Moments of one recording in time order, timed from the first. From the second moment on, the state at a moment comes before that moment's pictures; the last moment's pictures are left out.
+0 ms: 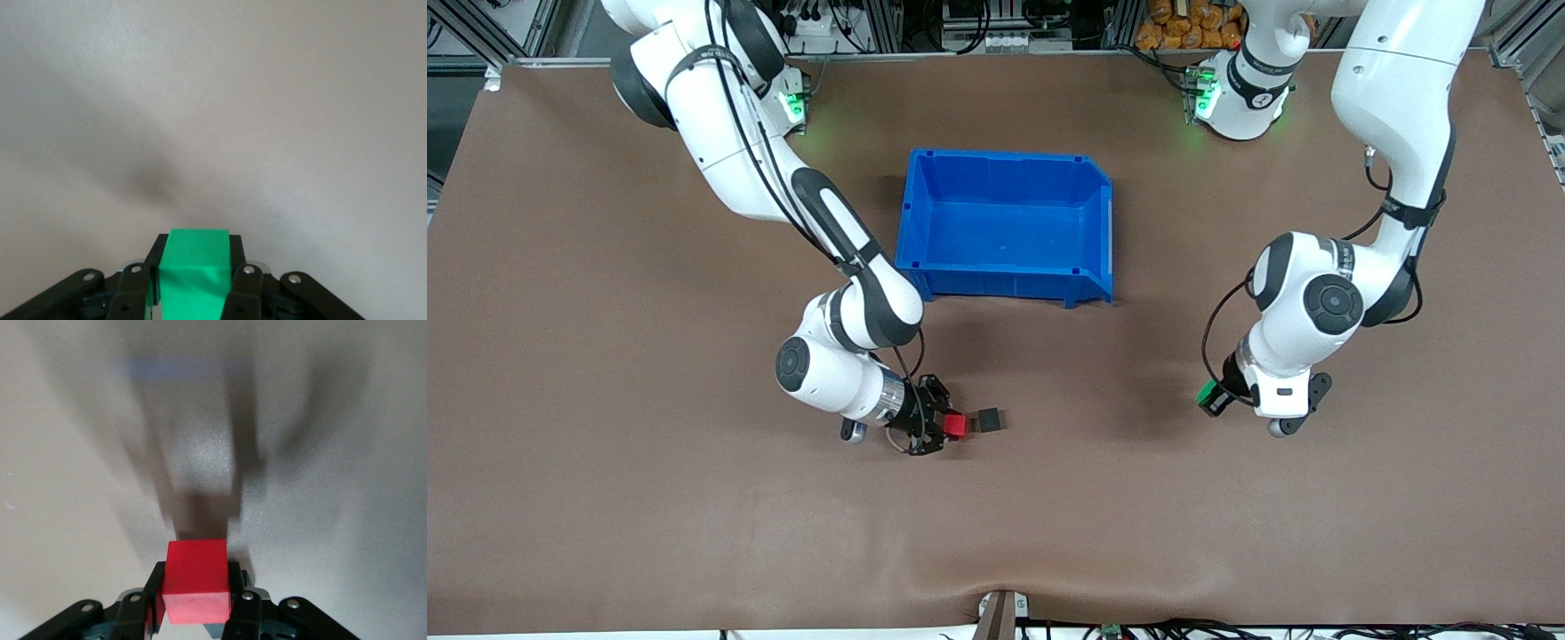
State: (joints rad) left arm -0.17 0.54 -0.11 -1.81 0.04 2.49 -1.17; right arm 0.44 0.97 0.07 -1.29 0.65 2.52 1.64
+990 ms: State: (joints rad) left arm -0.31 0.64 -0.11 -1.64 0.04 2.49 -1.97; right arm 0.40 0.93 0.05 -1.24 0.50 2.38 1.64
